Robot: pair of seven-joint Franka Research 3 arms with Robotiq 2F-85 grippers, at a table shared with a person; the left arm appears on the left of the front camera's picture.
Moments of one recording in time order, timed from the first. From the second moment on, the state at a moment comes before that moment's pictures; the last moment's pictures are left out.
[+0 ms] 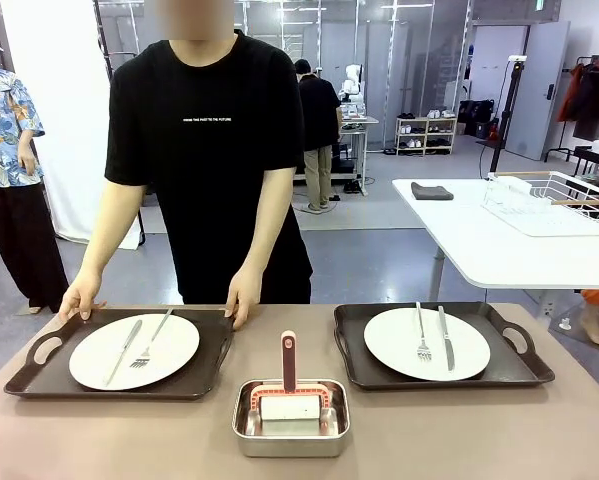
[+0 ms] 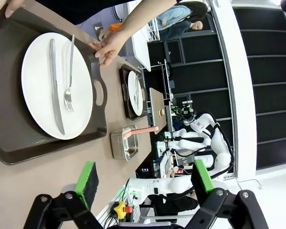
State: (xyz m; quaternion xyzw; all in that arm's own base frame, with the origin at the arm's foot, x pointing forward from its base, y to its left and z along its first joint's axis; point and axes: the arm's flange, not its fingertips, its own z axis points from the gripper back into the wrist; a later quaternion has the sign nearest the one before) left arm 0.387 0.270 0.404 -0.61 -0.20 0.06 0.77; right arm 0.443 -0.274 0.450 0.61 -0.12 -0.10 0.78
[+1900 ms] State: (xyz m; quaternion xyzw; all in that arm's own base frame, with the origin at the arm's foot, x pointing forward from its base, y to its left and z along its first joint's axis) left arm 0.387 0.270 0.404 -0.61 -0.20 0.06 0.77; right arm 0.443 -0.274 0.450 0.61 -0.12 -0.10 0.78
